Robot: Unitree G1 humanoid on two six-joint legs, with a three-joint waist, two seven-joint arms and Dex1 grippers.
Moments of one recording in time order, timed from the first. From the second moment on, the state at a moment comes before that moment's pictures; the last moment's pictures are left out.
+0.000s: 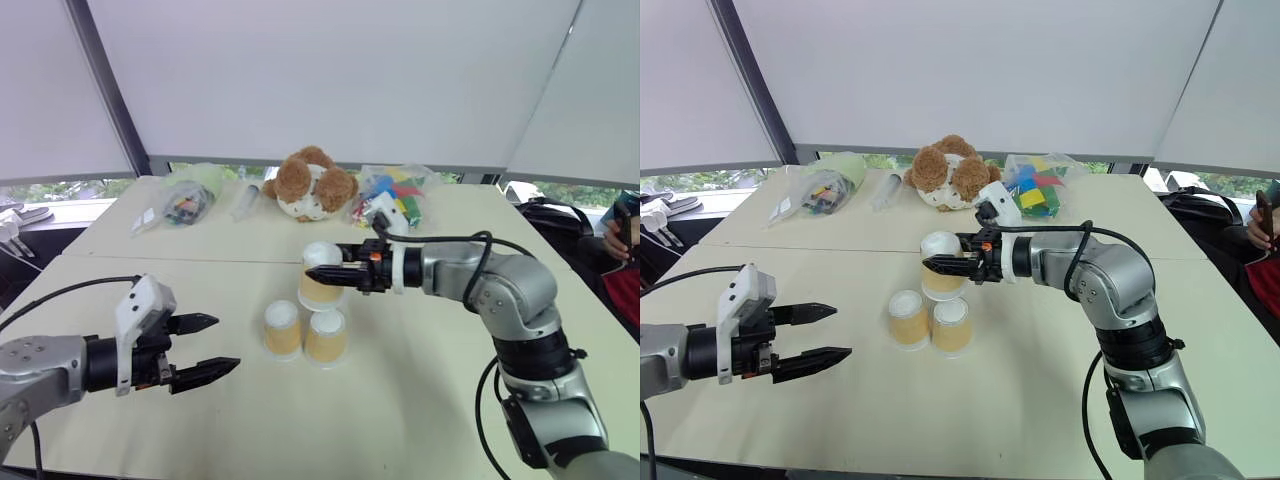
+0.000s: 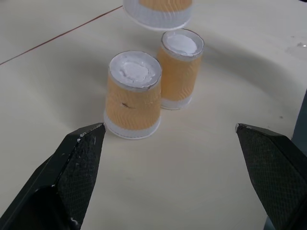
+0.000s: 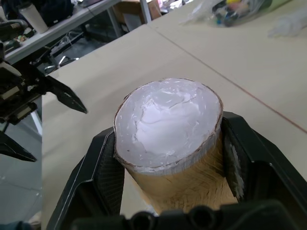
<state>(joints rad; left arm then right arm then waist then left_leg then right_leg) 0.02 0.99 0.44 -0.60 -0.89 0.84 -0.84 -0.91 -0.47 0.08 -0.24 0.67 1.14 0.67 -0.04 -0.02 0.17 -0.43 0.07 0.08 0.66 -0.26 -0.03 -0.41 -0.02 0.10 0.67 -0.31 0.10</state>
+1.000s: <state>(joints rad) 0.03 0.96 0.43 -0.63 -0.88 0.84 -0.78 -0.88 -0.42 0.16 -0.20 0.63 1.11 0.68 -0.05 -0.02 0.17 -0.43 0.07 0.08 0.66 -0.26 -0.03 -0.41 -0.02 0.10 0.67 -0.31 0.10</state>
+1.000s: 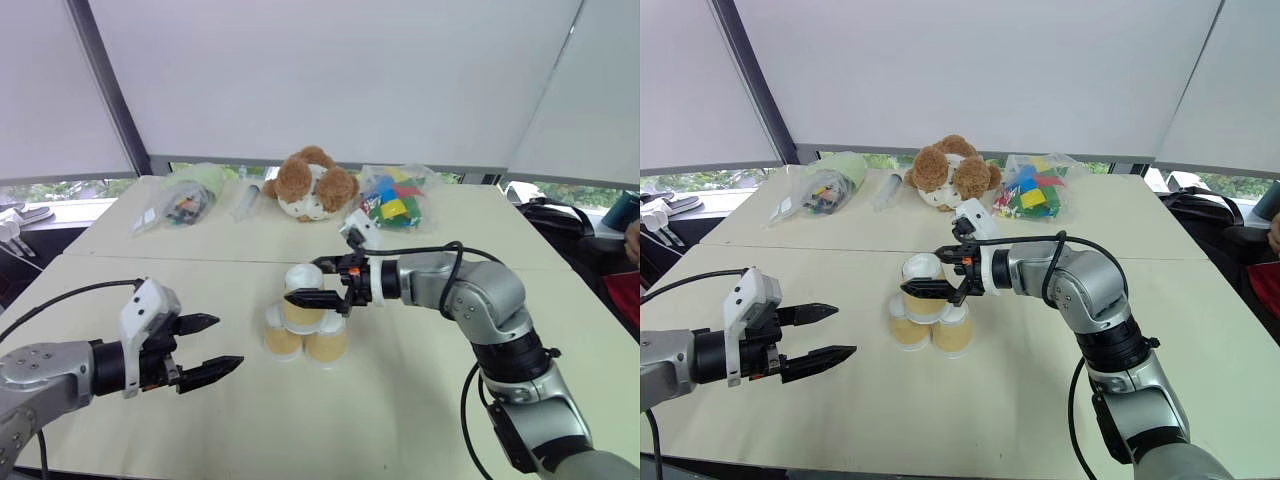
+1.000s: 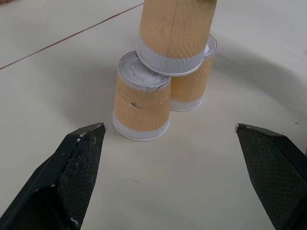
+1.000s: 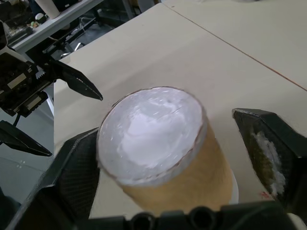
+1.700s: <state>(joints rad) 0.01 0.96 0.42 -0.52 -0.85 0.84 -0.84 -0.83 -0.69 -0.15 -0.28 0.84 1.11 0.83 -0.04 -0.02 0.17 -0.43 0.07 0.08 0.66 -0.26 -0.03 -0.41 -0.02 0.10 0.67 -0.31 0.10</state>
